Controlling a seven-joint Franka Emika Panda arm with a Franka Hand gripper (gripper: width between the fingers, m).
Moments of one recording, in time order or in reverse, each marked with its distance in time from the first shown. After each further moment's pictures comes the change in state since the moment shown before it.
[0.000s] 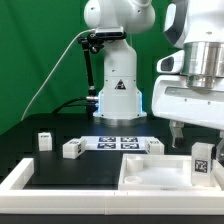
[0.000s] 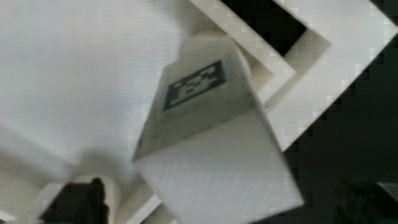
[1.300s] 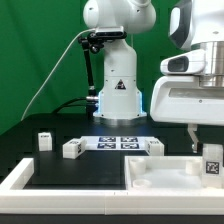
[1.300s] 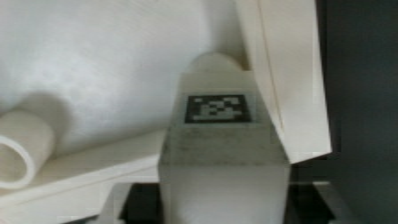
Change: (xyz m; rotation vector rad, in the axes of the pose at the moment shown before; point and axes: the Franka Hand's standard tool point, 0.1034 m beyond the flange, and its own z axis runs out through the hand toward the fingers) arm -0.016 -0.013 -0.002 0.070 -0.020 -0.574
